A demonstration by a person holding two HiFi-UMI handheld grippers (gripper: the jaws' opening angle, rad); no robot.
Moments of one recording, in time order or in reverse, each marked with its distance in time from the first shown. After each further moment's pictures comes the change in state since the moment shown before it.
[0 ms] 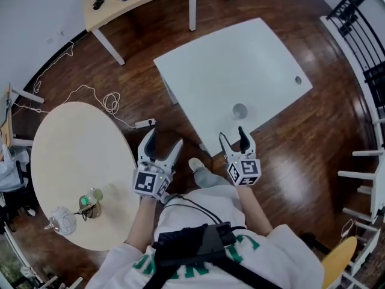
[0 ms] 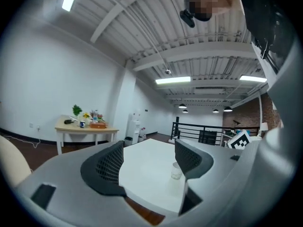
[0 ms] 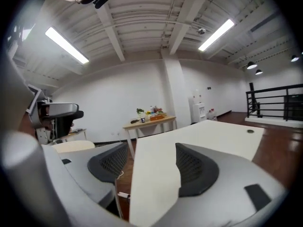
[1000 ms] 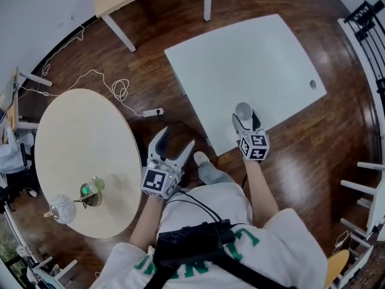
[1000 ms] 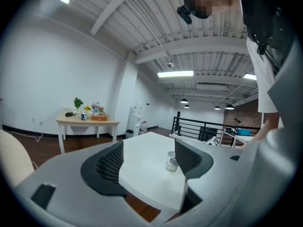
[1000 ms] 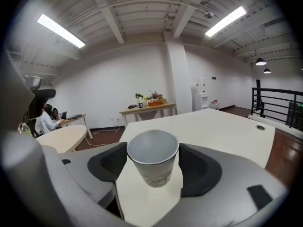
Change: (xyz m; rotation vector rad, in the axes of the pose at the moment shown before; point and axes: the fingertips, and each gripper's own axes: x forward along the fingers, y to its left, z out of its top) left arm 0.014 -0.022 -0.012 -0.054 0.094 0.005; right arm 0.082 -0.074 -0.044 -0.047 0.179 0.017
